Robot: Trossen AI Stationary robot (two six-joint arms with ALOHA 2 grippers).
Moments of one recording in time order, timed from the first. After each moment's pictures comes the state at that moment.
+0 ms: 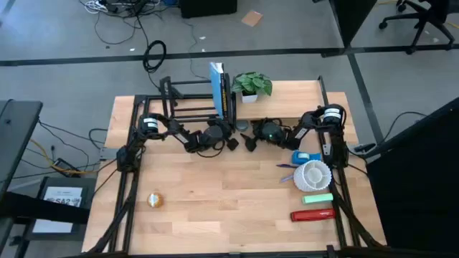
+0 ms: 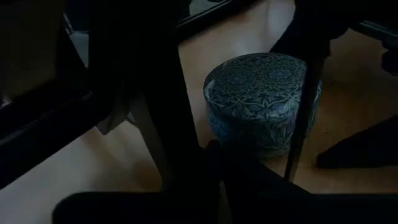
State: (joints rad) left arm 0.25 2.17 0.88 0.97 -0.48 -0.05; right arm -0.31 2.02 0.53 1.07 0.27 0.11
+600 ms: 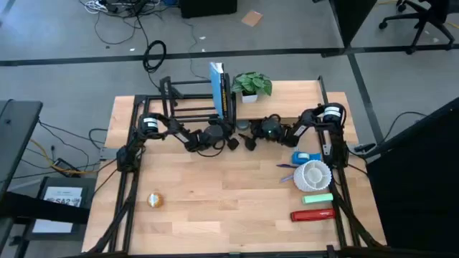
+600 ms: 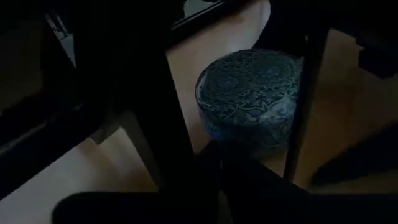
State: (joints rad) left arm 0.25 2.17 0.89 0.96 -0.45 -0.03; right arm -0.36 2.02 0.56 1.07 0.12 -0.03
